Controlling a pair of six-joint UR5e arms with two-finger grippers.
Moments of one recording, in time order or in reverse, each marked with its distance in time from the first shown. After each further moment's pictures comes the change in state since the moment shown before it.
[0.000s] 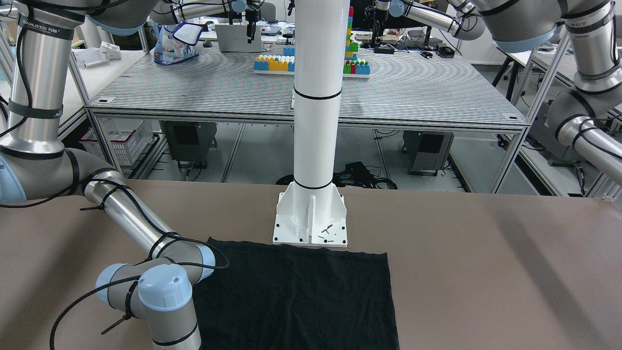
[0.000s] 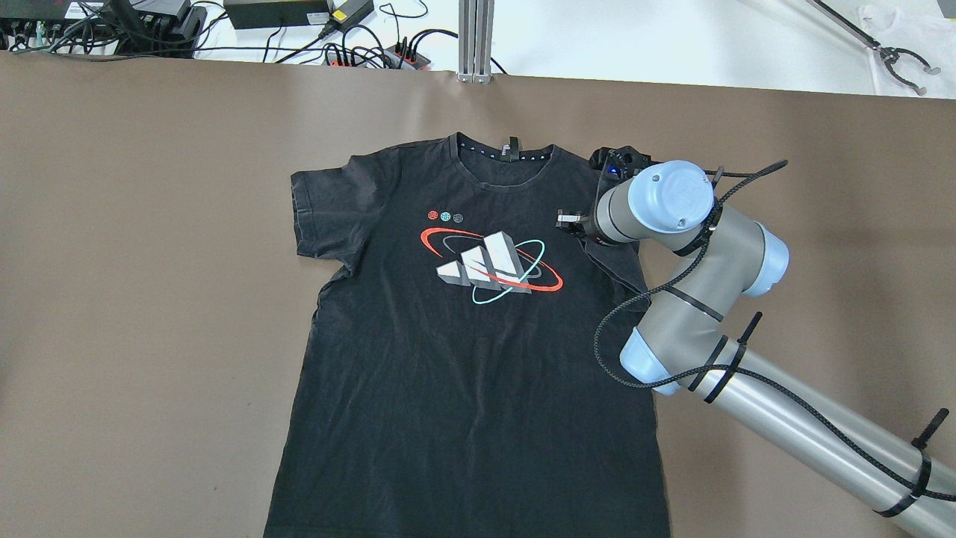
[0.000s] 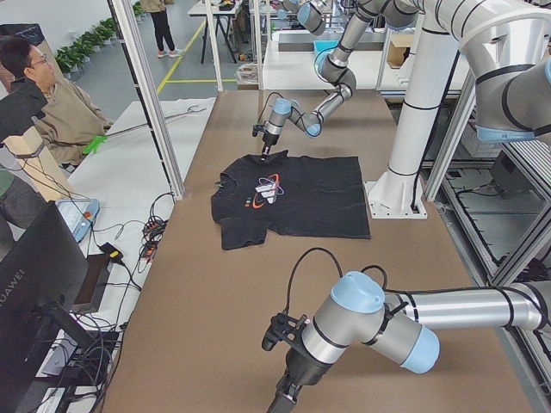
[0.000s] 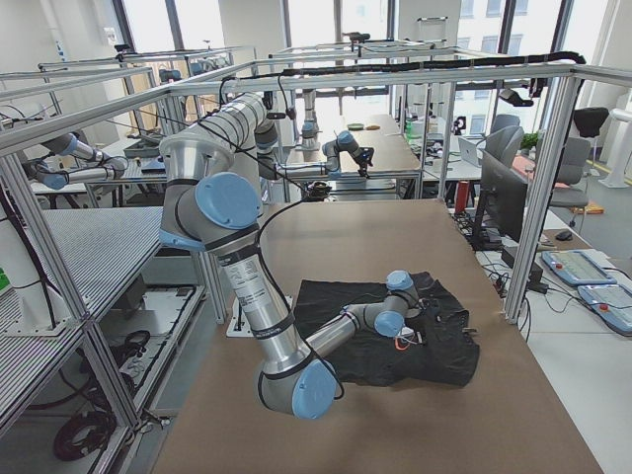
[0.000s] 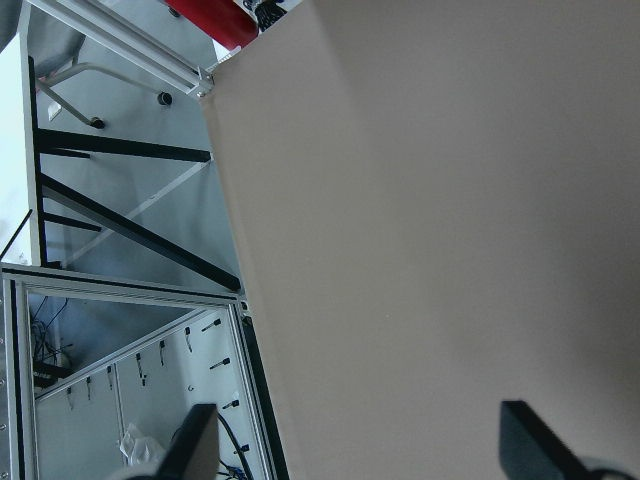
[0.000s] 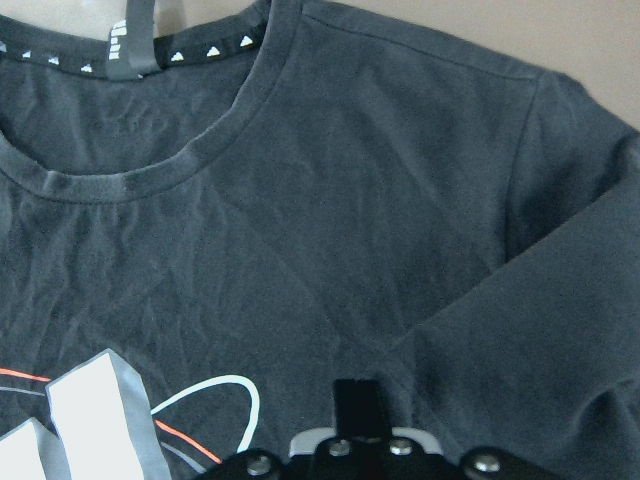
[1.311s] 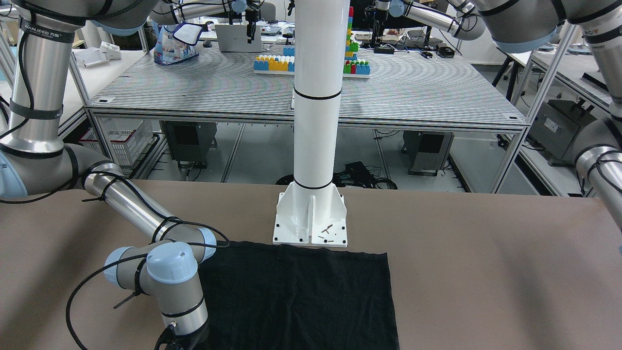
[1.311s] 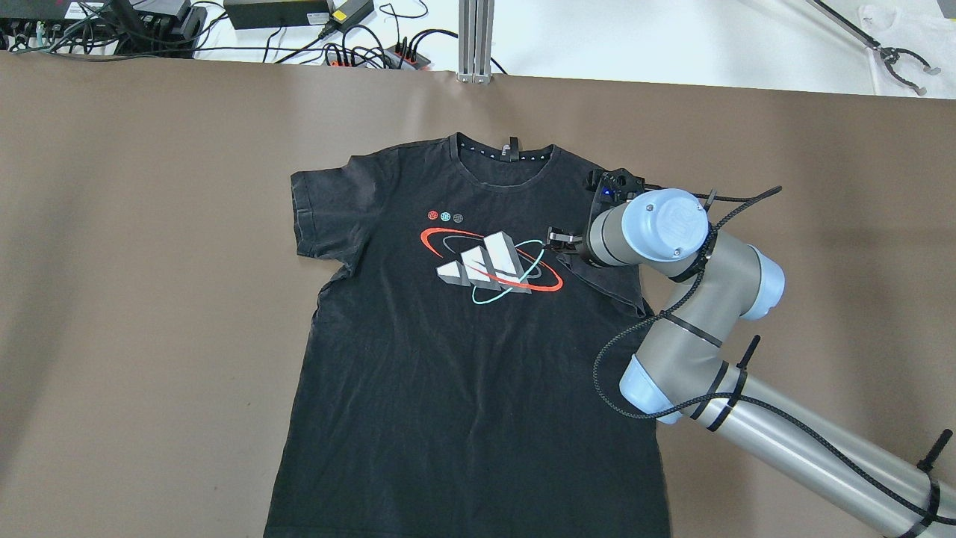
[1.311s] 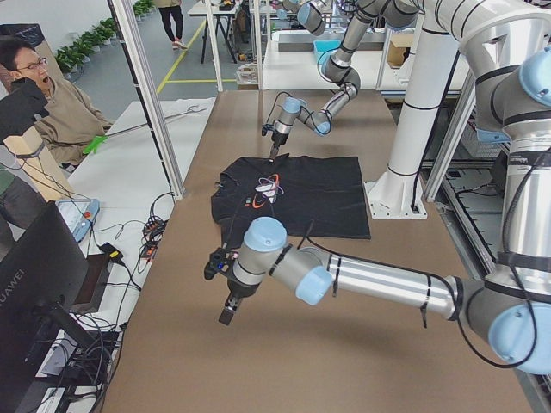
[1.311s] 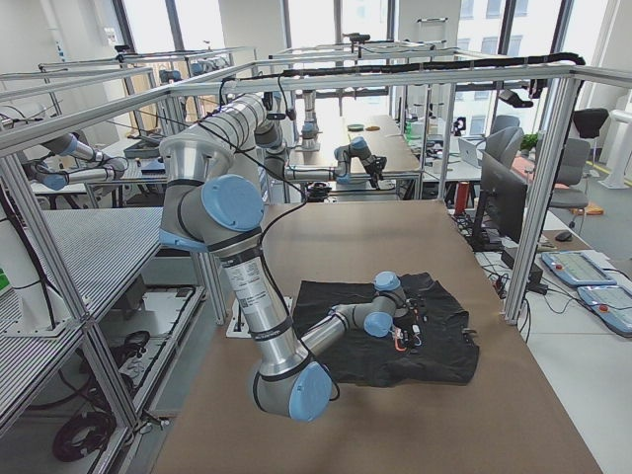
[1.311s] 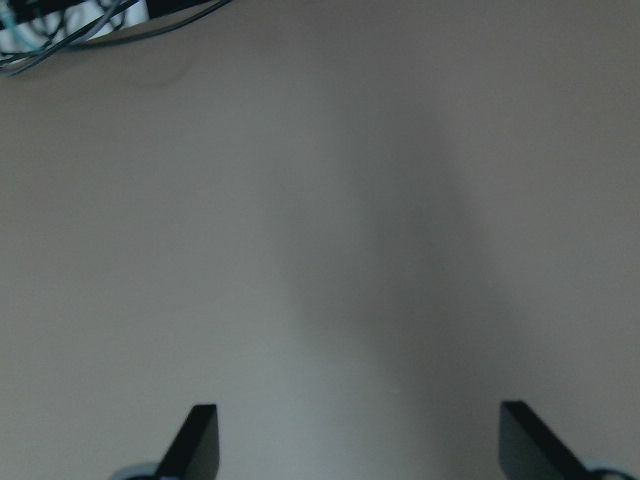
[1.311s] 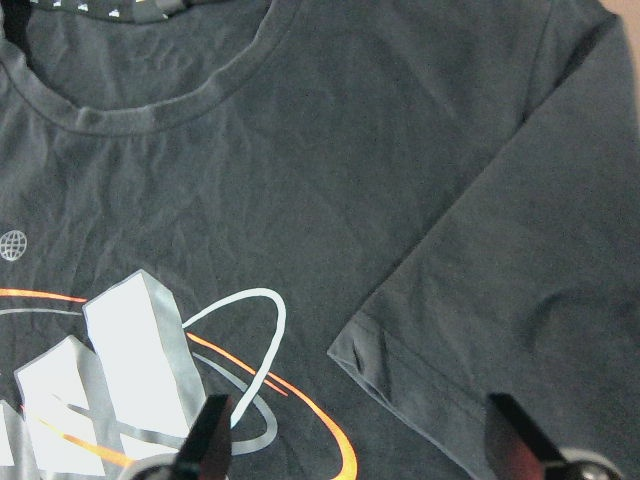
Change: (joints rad) left arm 0.247 -0.389 0.130 0.173 -0.300 -0.443; right arm -0.048 -0.088 0.135 0.000 -0.023 0.059
